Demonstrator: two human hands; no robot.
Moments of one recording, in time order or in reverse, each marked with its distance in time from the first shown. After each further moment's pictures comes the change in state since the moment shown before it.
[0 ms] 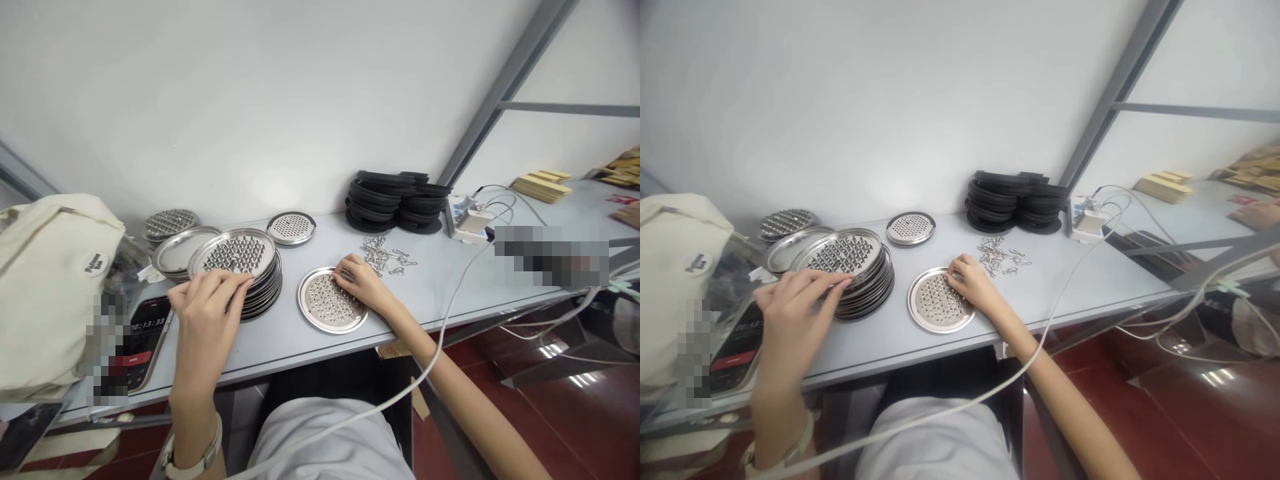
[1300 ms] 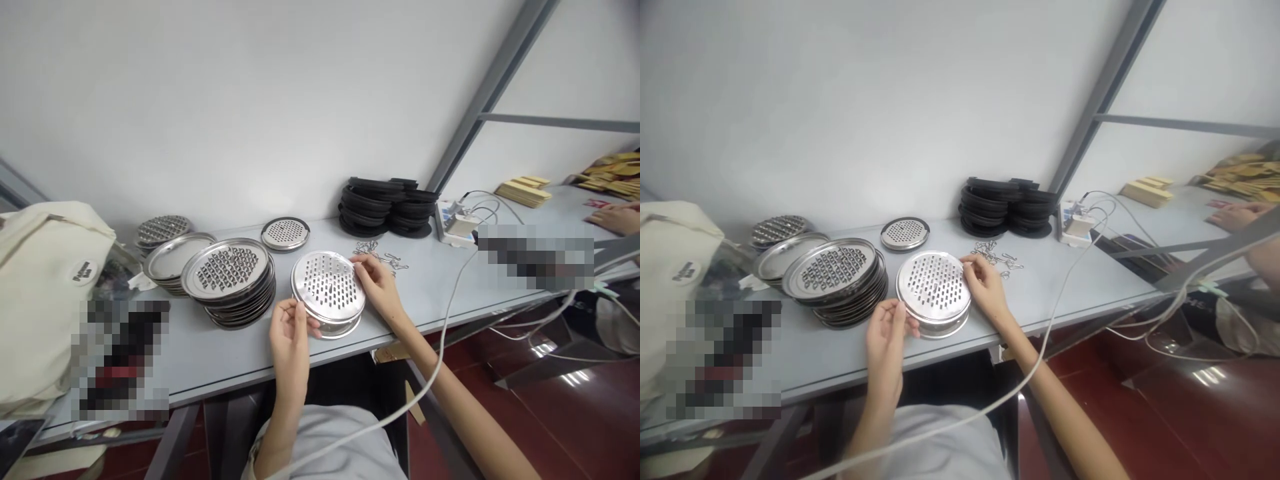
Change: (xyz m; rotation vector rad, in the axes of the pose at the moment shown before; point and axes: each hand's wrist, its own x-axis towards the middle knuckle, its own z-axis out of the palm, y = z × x) left_hand -0.036 0.105 0.078 -1.271 0.043 -0.943; right_hand -0.021 -0.012 -0.021 0.364 0.371 0.232
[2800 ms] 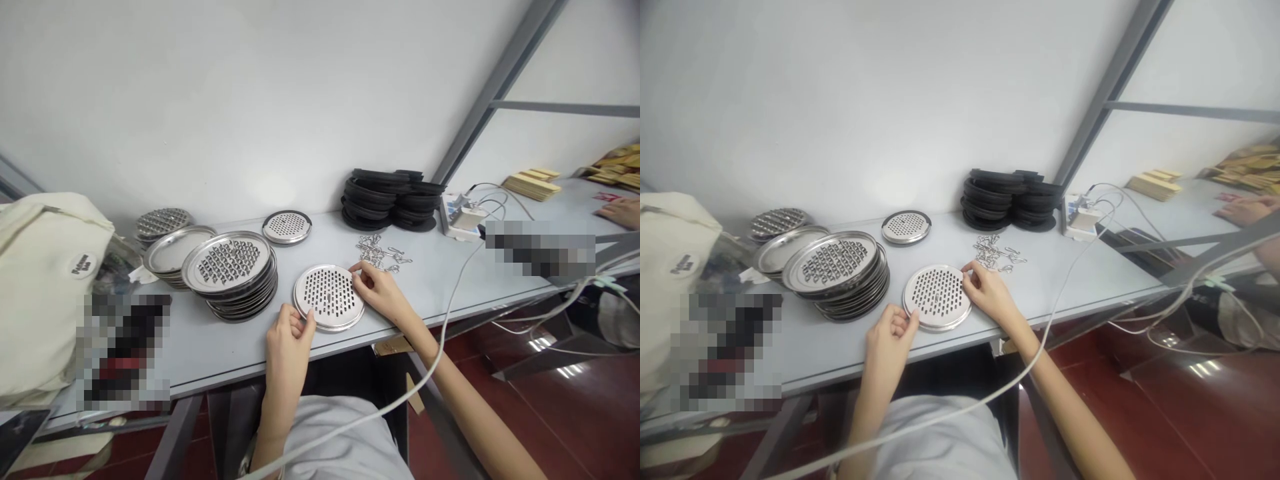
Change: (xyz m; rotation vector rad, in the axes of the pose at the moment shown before) left_hand 0.002 -0.013 -0.025 0.724 -0.092 0.117; right_hand -0.011 0.003 -0.008 -0.382 -0.260 -0.018
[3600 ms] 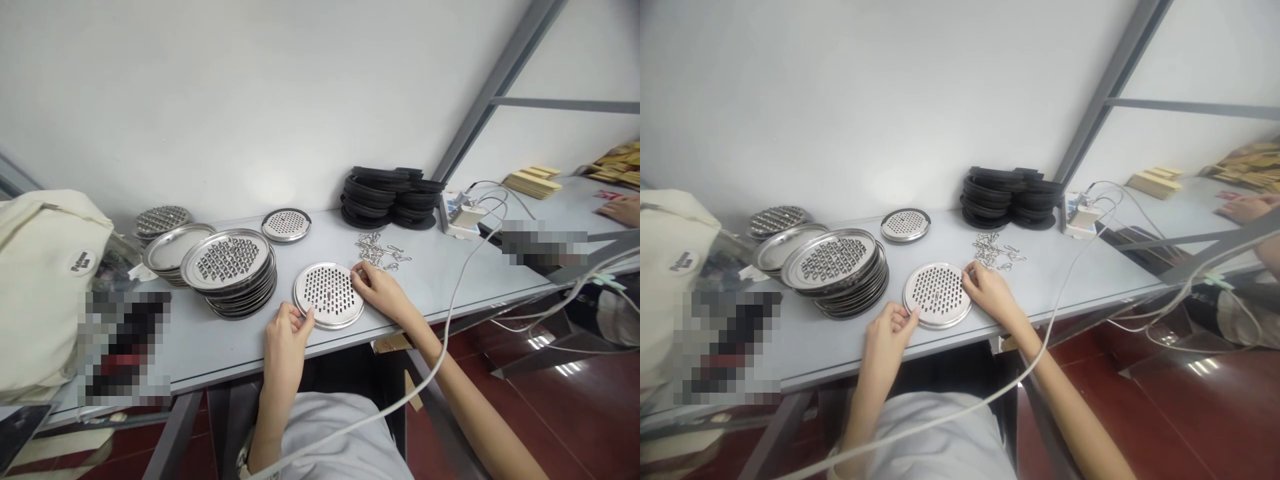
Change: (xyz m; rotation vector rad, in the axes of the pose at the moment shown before) left_hand 0.005 -0.003 -0.003 0.042 -0.103 -0.113; right_hand 0.001 -0.003 -0.005 -0.173 -0.093 0.078
